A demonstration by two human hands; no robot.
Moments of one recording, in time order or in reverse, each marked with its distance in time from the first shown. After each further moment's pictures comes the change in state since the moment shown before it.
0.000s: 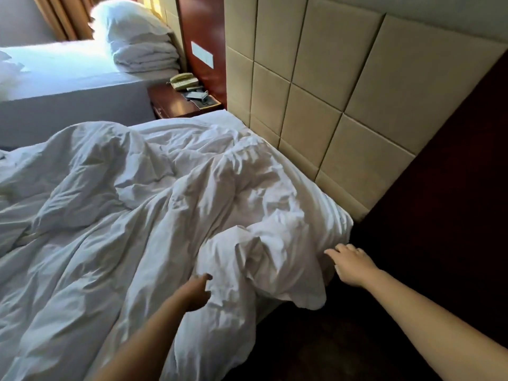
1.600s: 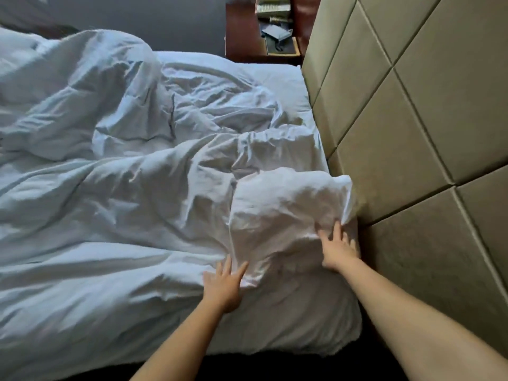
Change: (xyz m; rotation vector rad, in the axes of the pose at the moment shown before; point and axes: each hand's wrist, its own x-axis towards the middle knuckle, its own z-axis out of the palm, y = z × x) left_hand 0.290 0.253 -0.020 -0.099 0.007 -0.327; right_hand 0.436 0.120 -0.093 -0.155 -0.193 -0.248
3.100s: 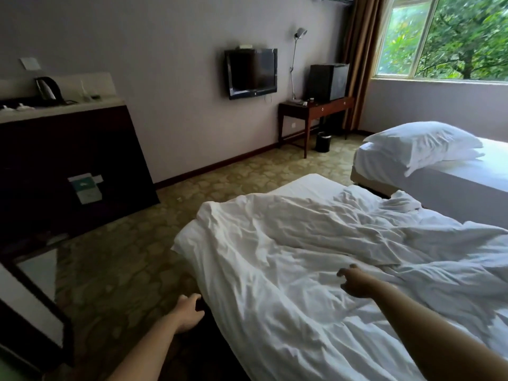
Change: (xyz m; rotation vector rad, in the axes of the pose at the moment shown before) left_hand -0.521 -0.803 0.076 -0.981 0.506 -0.925; right_hand -0.343 -0.880 -0.101 -0.291 0.290 -0.937
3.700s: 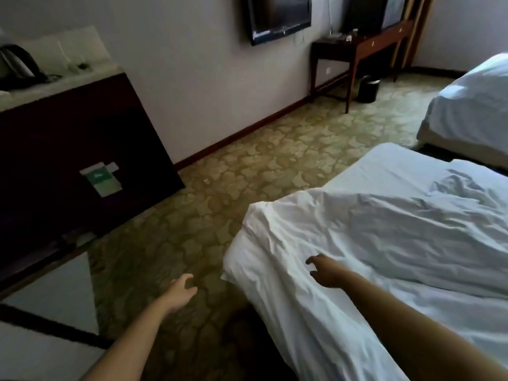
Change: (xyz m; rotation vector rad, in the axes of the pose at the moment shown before) left_hand 0.348 -0.149 -0.273 -0.140 -0.015 -0.134; right_hand 0.359 -0.360 -0.004 0.078 -0.175 -0.207
